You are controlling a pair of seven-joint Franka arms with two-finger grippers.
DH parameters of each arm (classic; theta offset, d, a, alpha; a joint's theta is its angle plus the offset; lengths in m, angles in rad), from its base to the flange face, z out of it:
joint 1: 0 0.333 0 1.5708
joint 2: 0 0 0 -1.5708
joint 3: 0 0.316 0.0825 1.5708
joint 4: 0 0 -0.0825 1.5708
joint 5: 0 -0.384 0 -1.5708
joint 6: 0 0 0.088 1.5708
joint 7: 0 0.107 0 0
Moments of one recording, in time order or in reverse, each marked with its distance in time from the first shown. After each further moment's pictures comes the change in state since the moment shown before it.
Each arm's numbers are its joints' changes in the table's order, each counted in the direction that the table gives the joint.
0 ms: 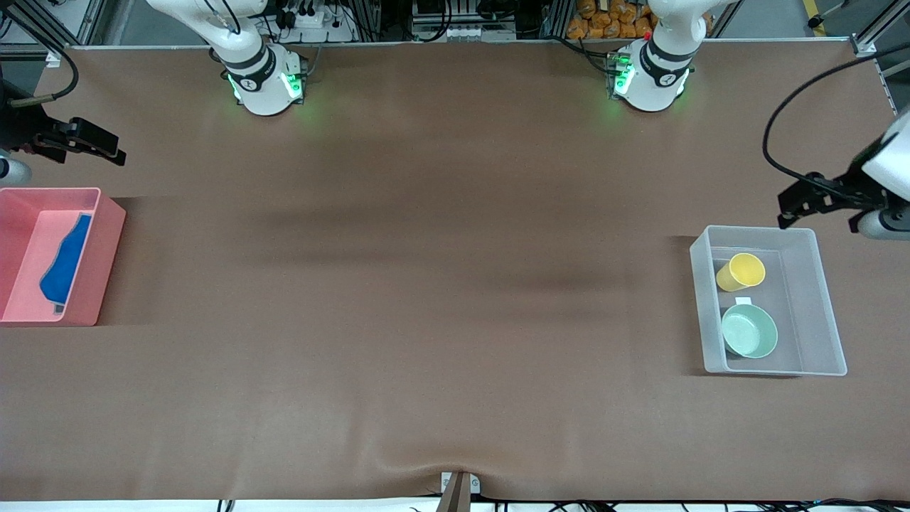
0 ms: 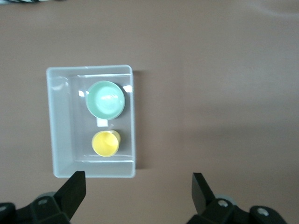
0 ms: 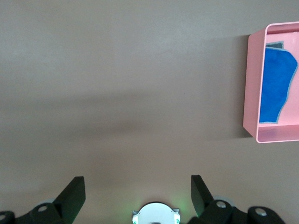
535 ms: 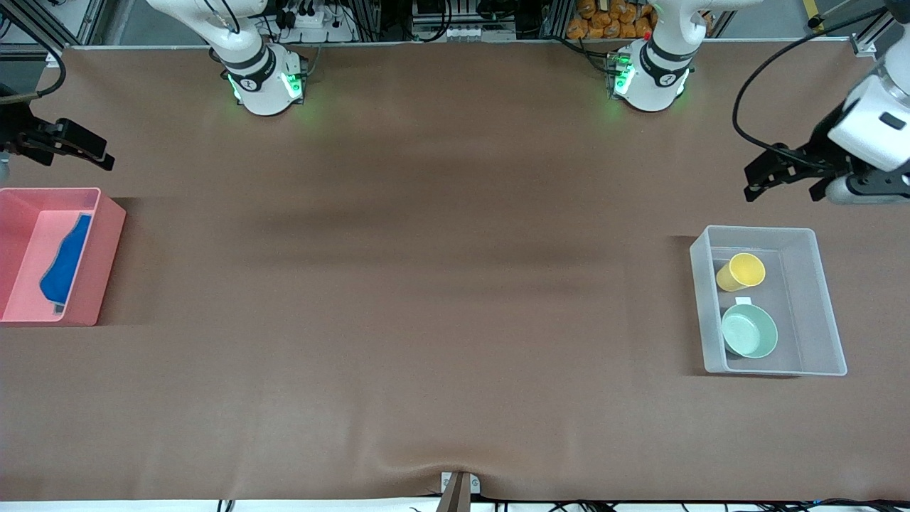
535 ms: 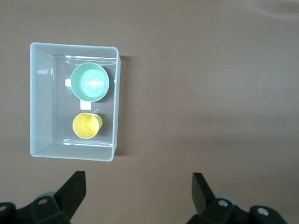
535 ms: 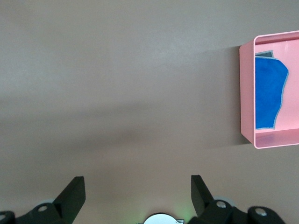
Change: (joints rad) left arm -0.302 0.140 0.271 -0.173 0.050 0.051 -0.105; right arm -0.004 0.004 -0.001 0.024 0.000 0.033 0.049
